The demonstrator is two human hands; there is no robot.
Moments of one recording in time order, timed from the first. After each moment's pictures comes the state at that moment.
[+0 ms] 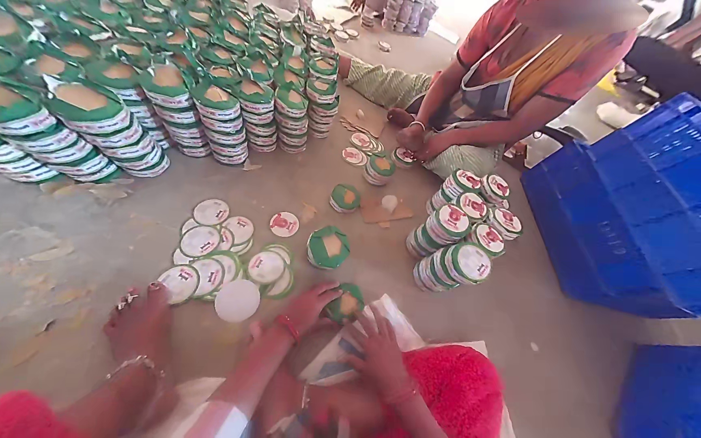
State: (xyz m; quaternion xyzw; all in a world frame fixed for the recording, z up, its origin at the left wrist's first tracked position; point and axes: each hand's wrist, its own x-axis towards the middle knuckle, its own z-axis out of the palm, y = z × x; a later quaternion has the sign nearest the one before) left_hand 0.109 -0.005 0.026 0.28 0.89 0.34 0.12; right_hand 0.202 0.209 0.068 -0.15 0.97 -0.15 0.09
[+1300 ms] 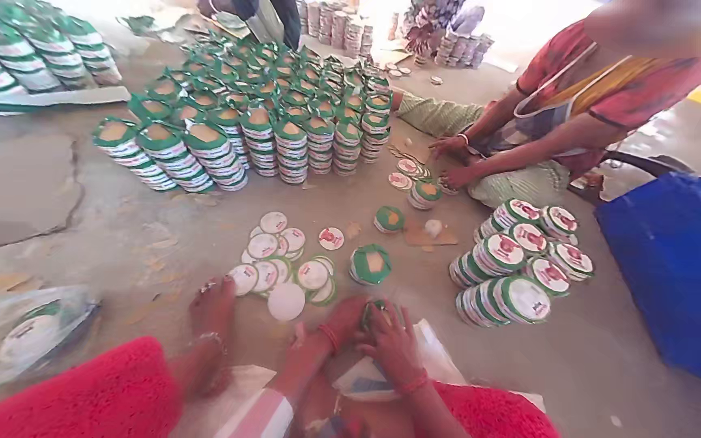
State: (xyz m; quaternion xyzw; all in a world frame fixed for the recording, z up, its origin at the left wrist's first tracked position) left_hand 0.115 -0.001 0.025 0.20 0.91 0.34 0.14; right_hand 0.154 0.172 0.061 -0.27 0.96 -0.07 -0.03
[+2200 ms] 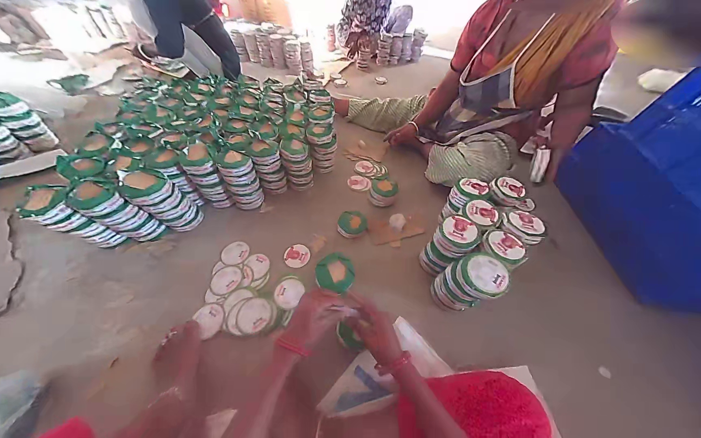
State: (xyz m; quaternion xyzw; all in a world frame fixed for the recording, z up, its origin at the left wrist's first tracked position) left_hand 0.096 -0.011 0.103 0.22 0.86 0.46 -0.05; right_hand 0.119 0.185 0.076 -0.16 0.77 -0.62 0.00
